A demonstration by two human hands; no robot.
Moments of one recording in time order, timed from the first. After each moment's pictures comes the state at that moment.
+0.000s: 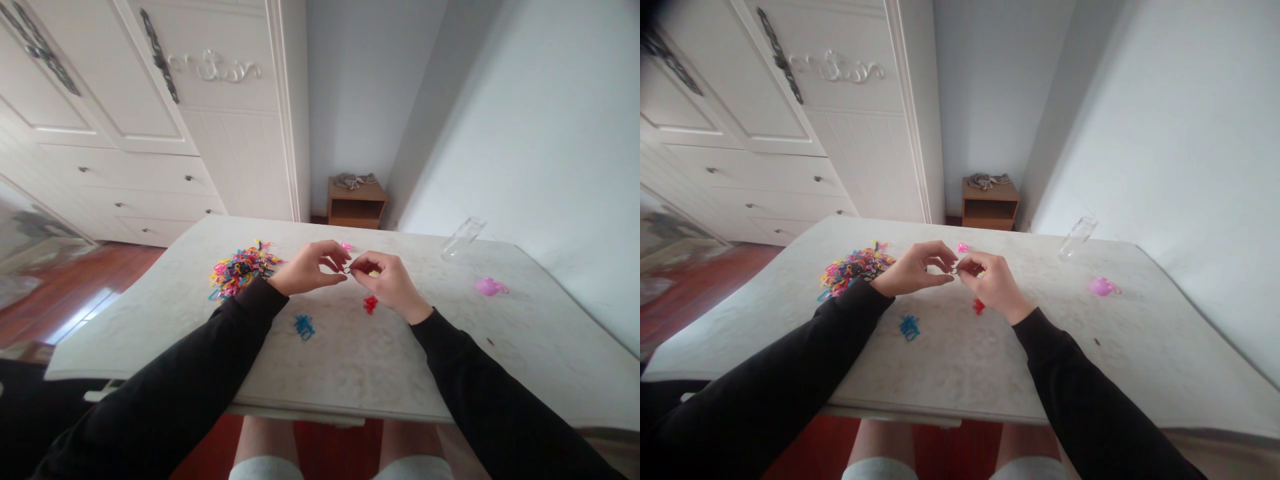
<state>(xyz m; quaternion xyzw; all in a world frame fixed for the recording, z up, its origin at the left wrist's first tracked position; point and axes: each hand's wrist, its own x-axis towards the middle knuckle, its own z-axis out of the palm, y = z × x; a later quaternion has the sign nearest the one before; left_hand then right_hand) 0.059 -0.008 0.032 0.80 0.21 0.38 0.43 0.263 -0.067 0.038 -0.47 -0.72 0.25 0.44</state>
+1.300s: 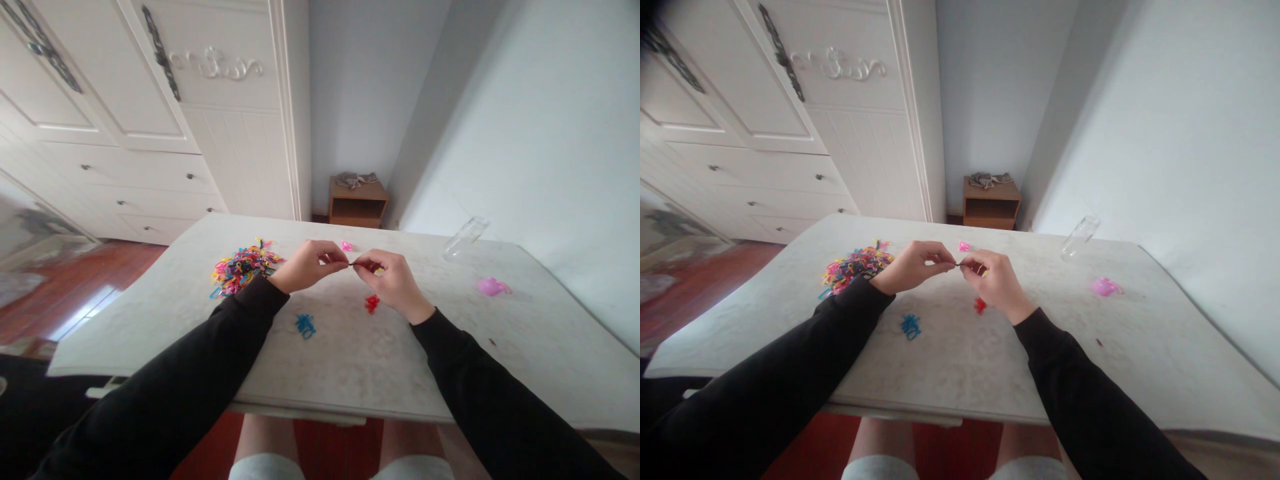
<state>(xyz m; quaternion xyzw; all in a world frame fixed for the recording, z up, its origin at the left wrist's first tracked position) 0.059 -0.005 0.038 0.82 0.28 0.36 0.36 0.265 -0.066 0.038 -0.47 -0.75 0.16 0.44</state>
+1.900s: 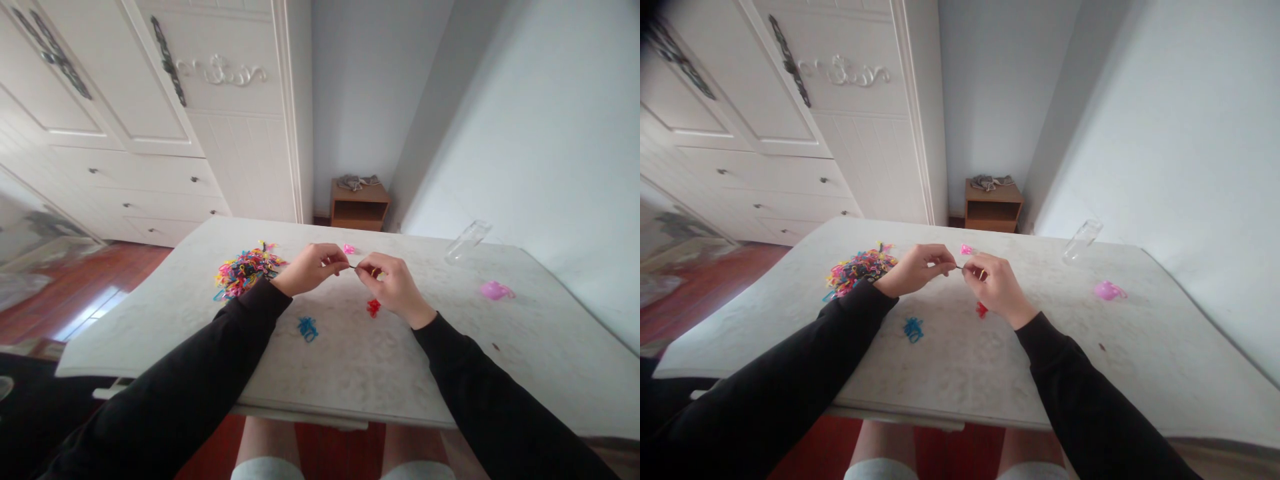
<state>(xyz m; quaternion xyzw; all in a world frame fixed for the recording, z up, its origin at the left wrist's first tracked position) 0.058 -0.006 0.041 0.82 0.28 0.34 0.36 0.264 -0.069 0.043 -0.46 -0.77 0.15 0.41</state>
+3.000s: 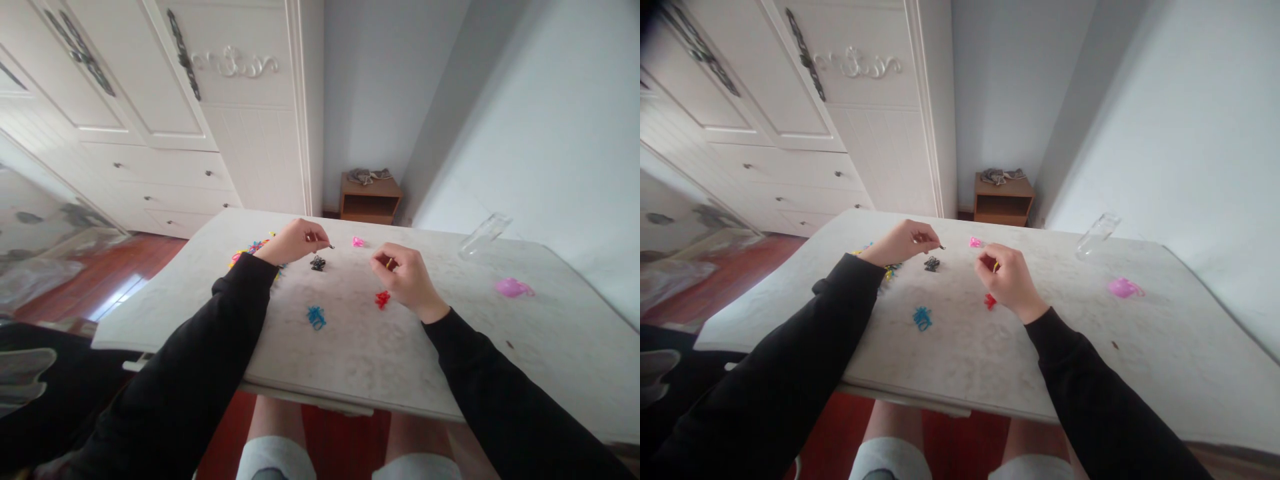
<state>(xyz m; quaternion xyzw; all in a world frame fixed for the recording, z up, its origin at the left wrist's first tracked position) 0.009 0.030 0.048 0.83 0.36 0.30 0.29 0.262 -0.074 0.050 -0.47 -0.76 0.12 0.43</state>
